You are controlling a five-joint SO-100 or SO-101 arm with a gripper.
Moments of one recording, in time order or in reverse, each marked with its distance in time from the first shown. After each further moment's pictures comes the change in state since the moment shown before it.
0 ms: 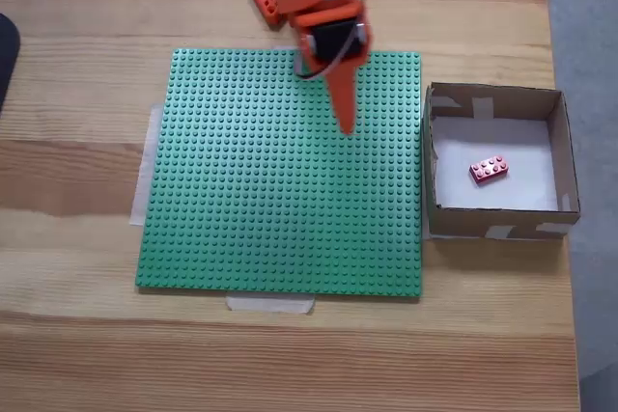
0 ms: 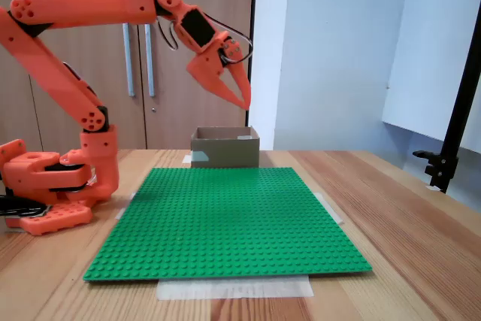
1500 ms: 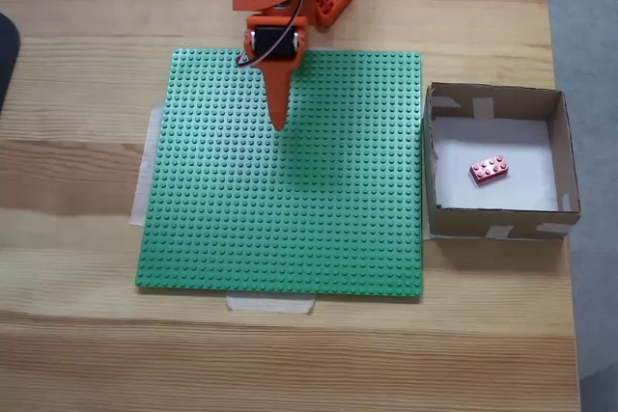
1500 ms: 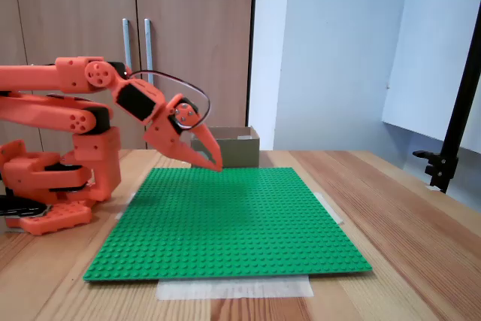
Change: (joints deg) arm 15.9 43.8 51.9 -12.6 -3.8
